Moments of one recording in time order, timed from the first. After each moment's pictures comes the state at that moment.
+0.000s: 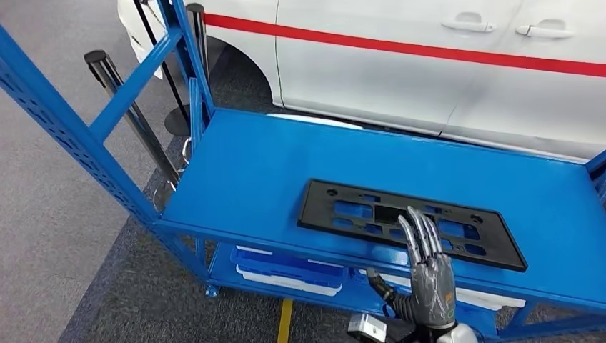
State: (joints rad) left arm -0.08 -0.20 0.97 -0.21 -1.32 0.10 -0.42; right arm 0.12 -0.14 0.30 -1.76 0.86 -0.56 -0.37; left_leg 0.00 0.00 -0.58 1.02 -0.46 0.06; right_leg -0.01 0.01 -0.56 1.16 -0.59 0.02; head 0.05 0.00
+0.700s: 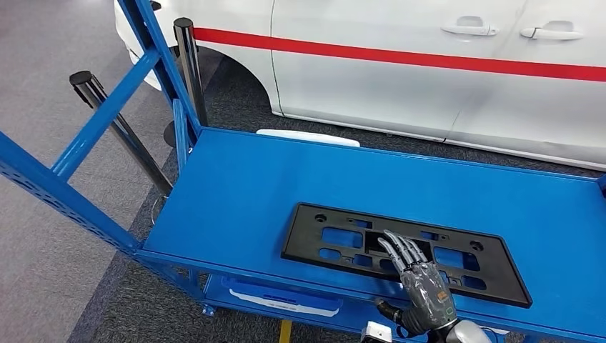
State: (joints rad) left arm -0.09 -0.21 0.97 -0.21 -1.33 0.19 -0.37; right arm 0.11 -0.32 0.31 -1.73 0.80 -0.18 -0.30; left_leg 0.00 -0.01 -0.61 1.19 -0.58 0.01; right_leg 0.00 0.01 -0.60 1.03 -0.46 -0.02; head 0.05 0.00
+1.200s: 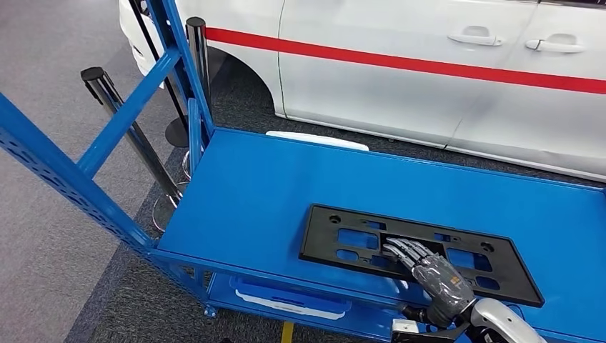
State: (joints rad) left arm -0.10 -0.21 0.96 -0.21 -1.36 0.18 -0.35; right arm -0.01 -0.55 0.37 -1.71 0.66 0.07 -0.32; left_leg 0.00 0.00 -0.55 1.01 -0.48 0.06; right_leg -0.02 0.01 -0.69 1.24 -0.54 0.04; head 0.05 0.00
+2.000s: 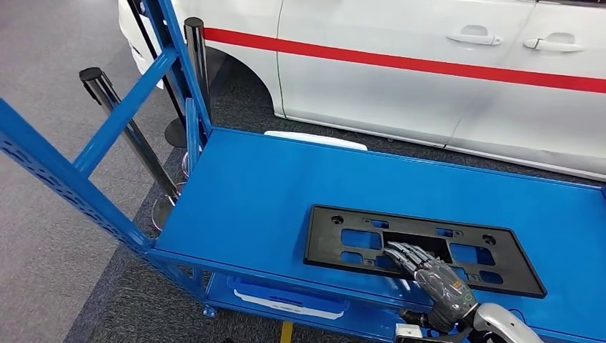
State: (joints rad) left arm -0.10 -0.21 0.95 -0.21 -1.36 0.17 -0.35; right arm 0.01 -0.58 0.39 -1.71 0.60 0.04 -0.33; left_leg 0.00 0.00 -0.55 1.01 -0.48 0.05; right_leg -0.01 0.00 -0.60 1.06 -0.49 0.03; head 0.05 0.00
